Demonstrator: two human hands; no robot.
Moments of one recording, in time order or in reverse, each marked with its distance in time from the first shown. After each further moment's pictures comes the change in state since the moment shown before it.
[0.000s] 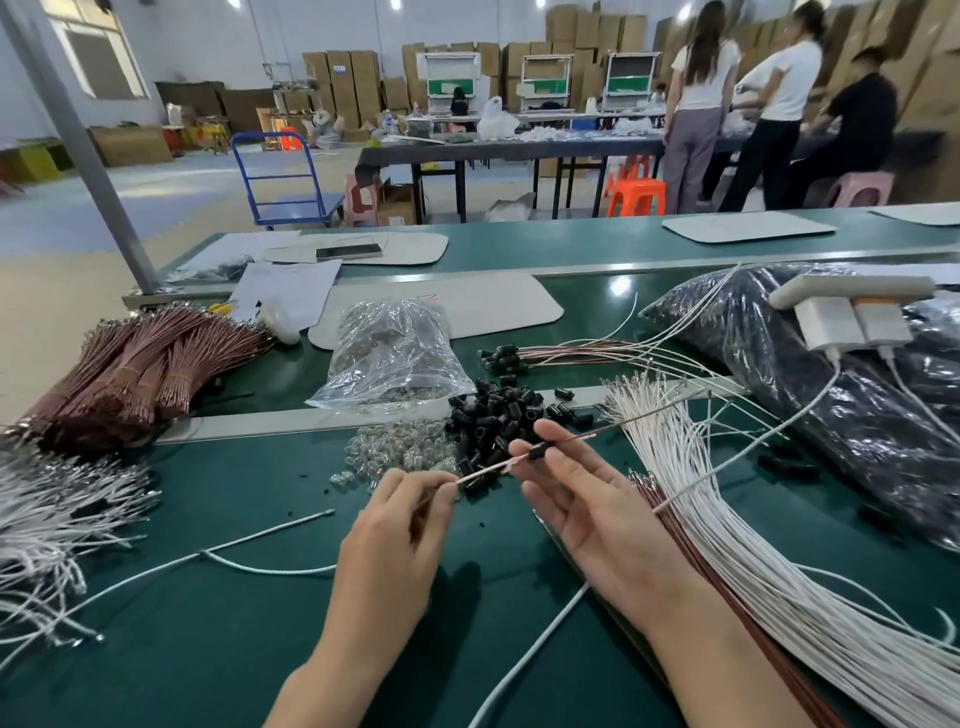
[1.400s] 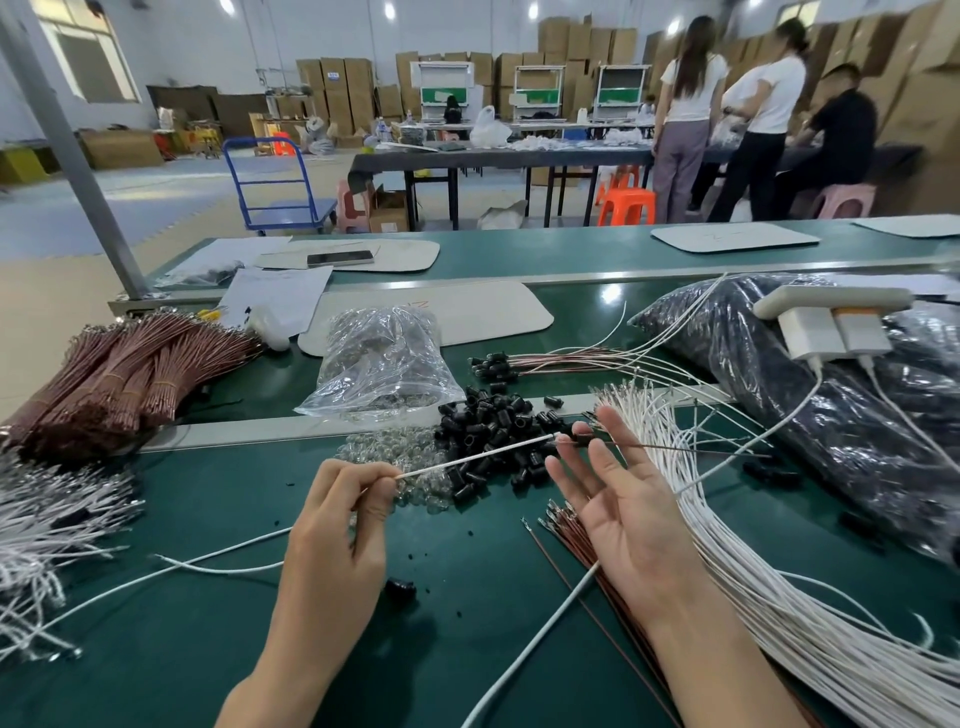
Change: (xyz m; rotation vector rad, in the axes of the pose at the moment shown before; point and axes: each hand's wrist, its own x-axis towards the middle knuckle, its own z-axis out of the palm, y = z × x) left_hand 0.007 -0.013 -0.022 -0.100 0.119 0.082; right_hand 0.000 -0.018 -0.011 0.156 0.204 -0.186
